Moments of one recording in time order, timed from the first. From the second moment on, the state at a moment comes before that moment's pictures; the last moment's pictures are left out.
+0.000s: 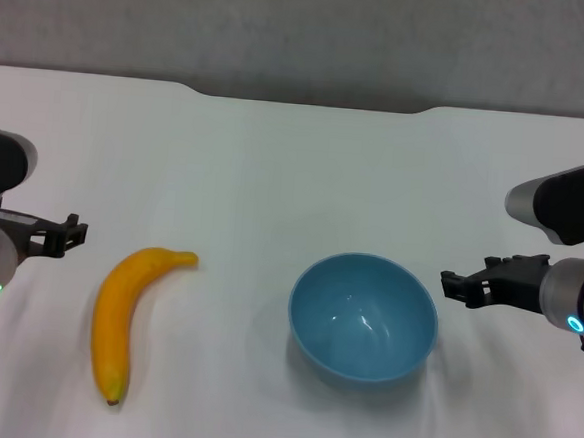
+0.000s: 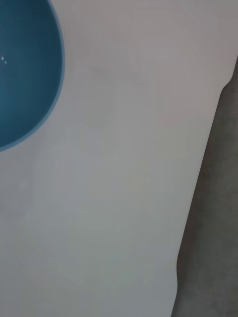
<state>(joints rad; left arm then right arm) -0.11 -2.04 -1.21 -1.57 0.37 0.77 2.57 0.32 2.01 1.34 1.31 -2.71 0.70 -0.12</state>
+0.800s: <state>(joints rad) -0.11 -2.04 -1.20 -1.57 0.37 0.76 2.57 0.39 2.01 1.23 1.20 -2.68 0.60 -0.08</state>
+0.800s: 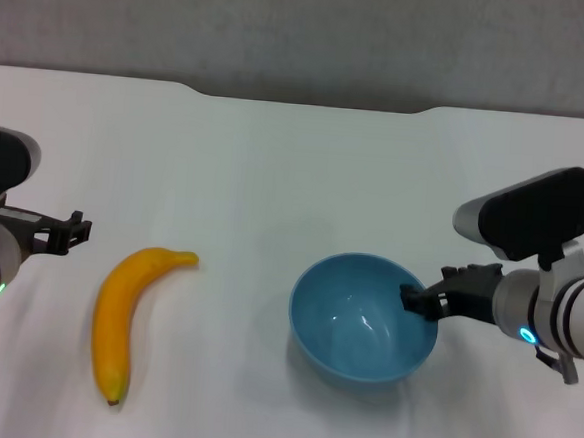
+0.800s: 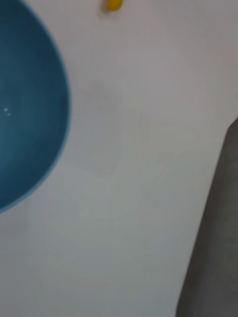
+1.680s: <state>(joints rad) -0.11 -2.04 -1.20 -1.57 0.37 0.76 2.57 0.41 2.01 1.14 1.05 -2.63 0.43 -0.07</state>
